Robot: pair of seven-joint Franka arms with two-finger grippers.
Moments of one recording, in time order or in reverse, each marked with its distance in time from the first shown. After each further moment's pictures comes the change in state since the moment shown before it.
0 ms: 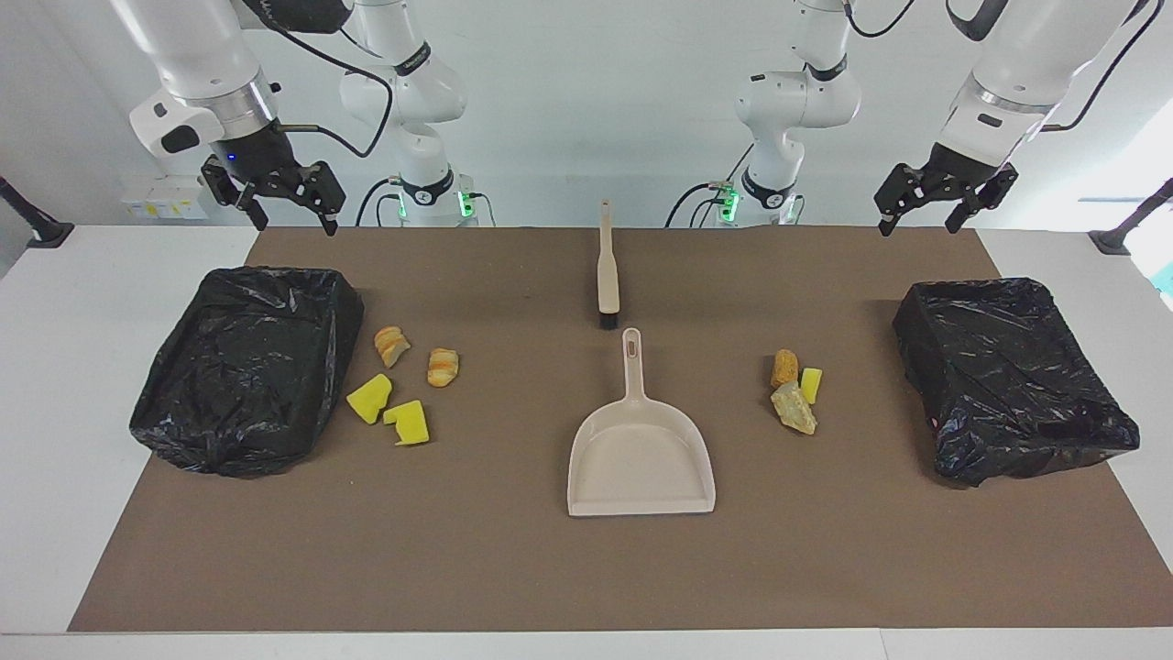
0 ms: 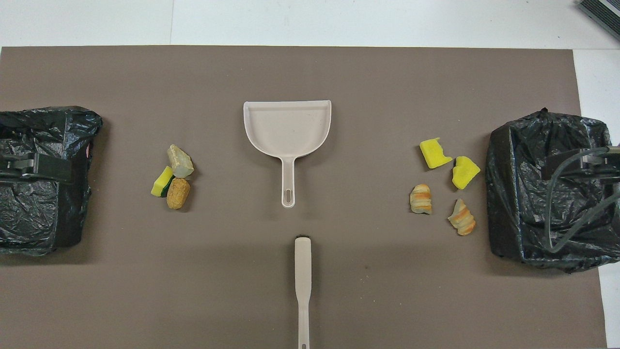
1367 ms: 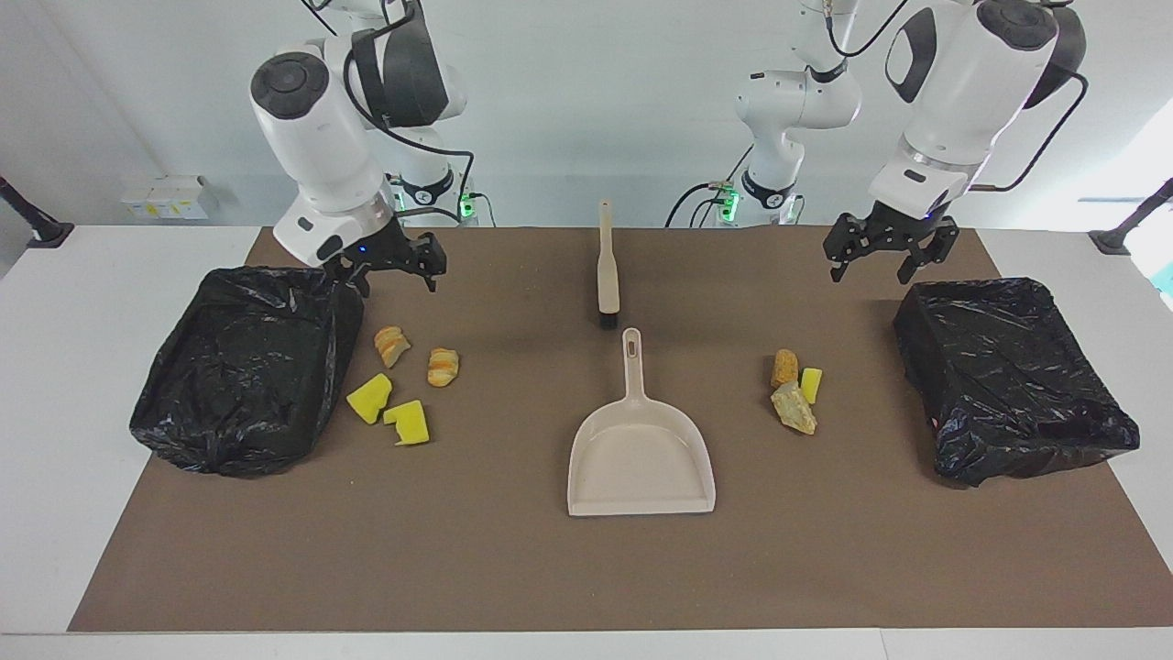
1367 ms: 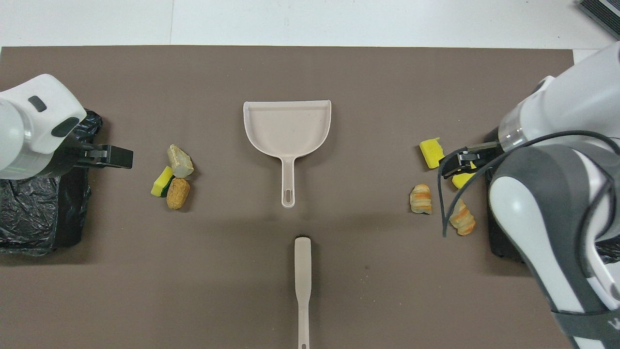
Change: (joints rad) left arm -0.081 0.059 -0.023 -0.148 -0.001 0.304 0.000; right arm 0.169 0.199 0.049 -0.027 0.040 0.118 0.009
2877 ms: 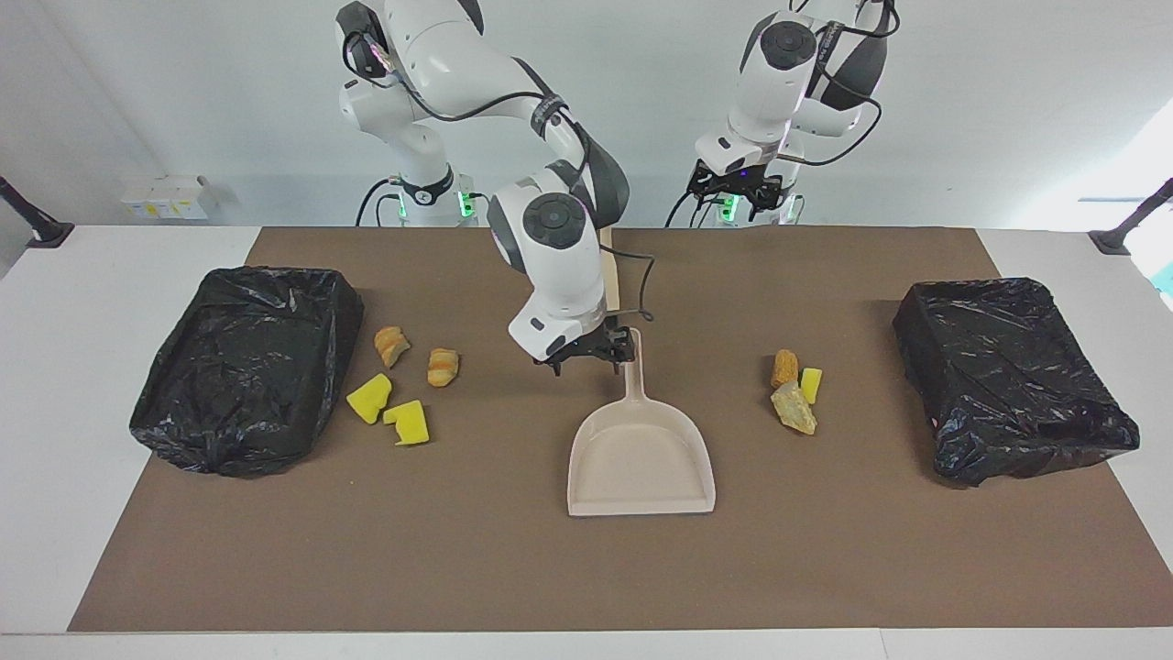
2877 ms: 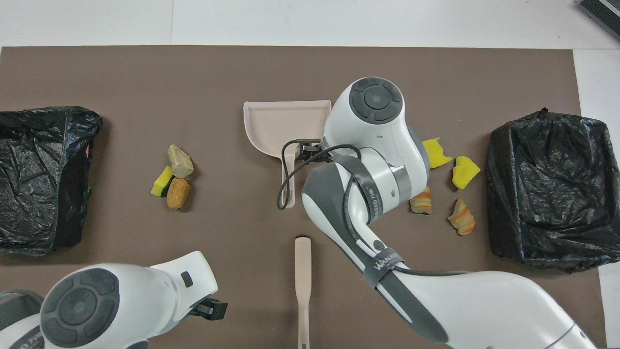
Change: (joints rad) left arm -0.422 -0.447 -0.006 -0.664 -0.104 0.024 -0.188; right arm 0.329 0.407 0.011 0.225 0.067 0.338 0.472
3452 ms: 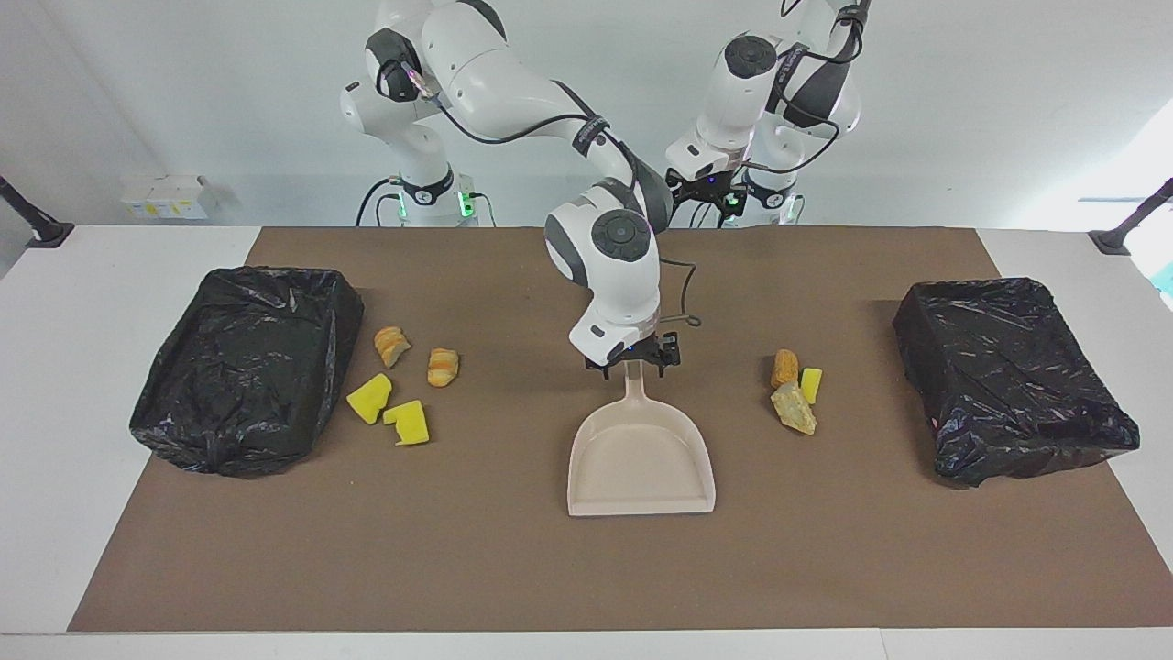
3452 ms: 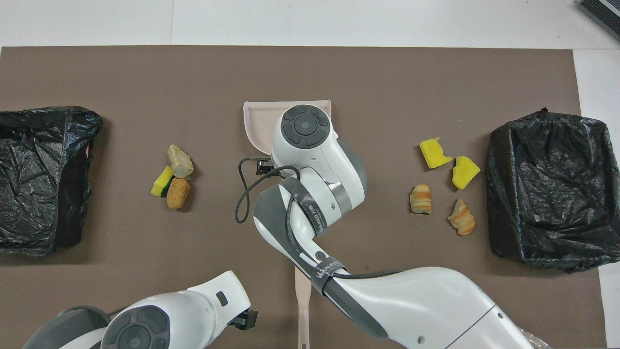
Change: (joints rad) left arm -0.081 0.003 0.002 -0.092 -0.029 0.127 -0.092; right arm 0.087 0.080 0.000 0.027 -0.004 0.046 0.045
